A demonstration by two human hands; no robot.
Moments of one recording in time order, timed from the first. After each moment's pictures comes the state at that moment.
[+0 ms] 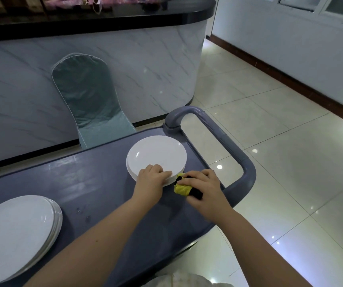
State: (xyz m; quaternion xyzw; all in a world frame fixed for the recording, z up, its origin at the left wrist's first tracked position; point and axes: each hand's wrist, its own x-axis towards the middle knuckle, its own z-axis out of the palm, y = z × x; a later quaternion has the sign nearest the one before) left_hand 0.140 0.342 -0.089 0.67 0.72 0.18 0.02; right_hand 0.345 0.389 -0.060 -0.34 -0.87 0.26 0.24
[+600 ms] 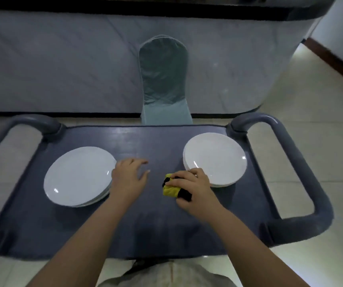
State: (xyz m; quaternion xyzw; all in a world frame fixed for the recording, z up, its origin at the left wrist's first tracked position) left_hand 0.045 0.194 -0.083 0.36 0.90 0.26 -0.03; right_hand 0.223 0.345 -0.073 -0.09 -0.93 0.30 0.19
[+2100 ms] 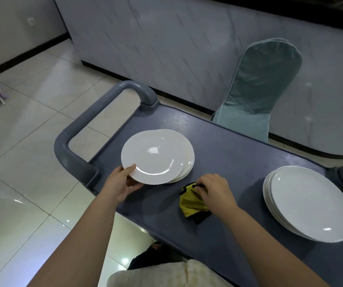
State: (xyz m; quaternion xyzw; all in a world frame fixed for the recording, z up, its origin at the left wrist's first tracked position) left_hand 0.000 -0.012 -0.103 -0.30 0.54 0.76 0.22; right_hand 0.089 0.266 -0.119 0.02 -0.97 0.22 0.05
